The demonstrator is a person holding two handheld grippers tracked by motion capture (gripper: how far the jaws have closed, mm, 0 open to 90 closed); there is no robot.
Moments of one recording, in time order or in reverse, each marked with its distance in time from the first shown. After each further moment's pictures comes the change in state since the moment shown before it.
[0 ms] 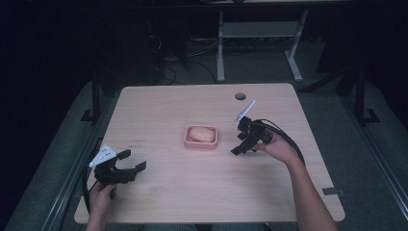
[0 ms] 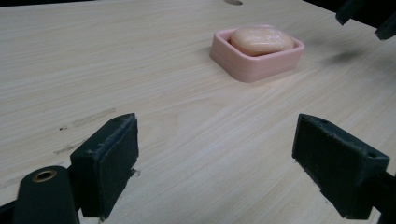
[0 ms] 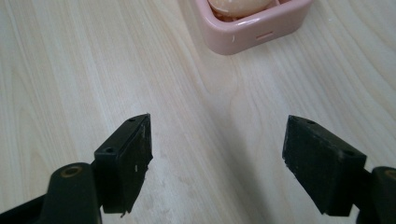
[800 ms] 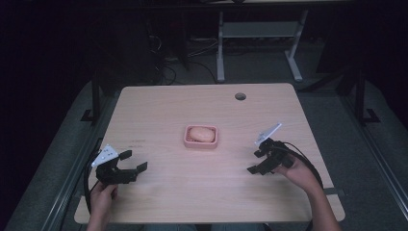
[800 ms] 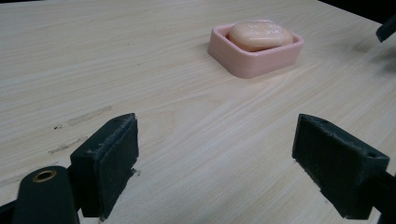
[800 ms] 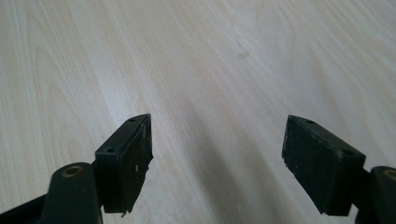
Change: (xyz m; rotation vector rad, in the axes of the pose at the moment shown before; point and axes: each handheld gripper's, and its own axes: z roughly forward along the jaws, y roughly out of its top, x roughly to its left) left arm -0.002 0.000 0.003 0.016 -0.002 0.010; right arm 0.030 -0.083 -0.009 -0.082 -0.028 0.068
